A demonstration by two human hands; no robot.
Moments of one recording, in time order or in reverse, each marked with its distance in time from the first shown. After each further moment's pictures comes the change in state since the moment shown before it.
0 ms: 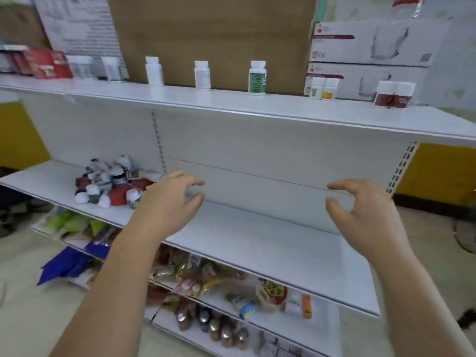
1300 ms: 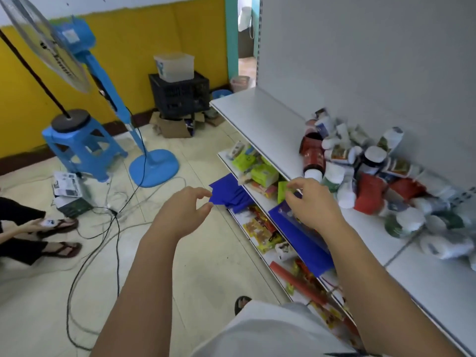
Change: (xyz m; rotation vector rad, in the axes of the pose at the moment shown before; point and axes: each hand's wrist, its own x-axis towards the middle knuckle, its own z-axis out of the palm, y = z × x) left_hand -0.081 -0.721 -0.110 0.003 -0.147 -0.896; right_hand 0.081 -0.601 0.647 0.219 -0.799 -0.391
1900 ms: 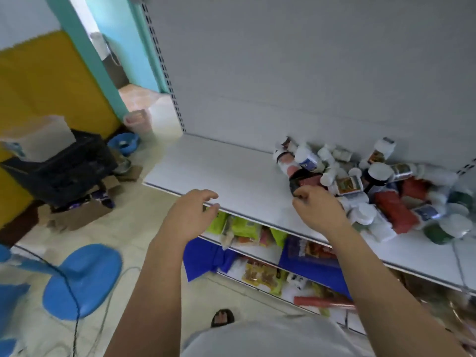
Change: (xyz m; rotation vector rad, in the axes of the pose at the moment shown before) left_hand 0.387 0.014 -0.046 0.030 -0.299 0.549; right_hand 0.231 -0.026 0.035 0.001 0.277 0.565
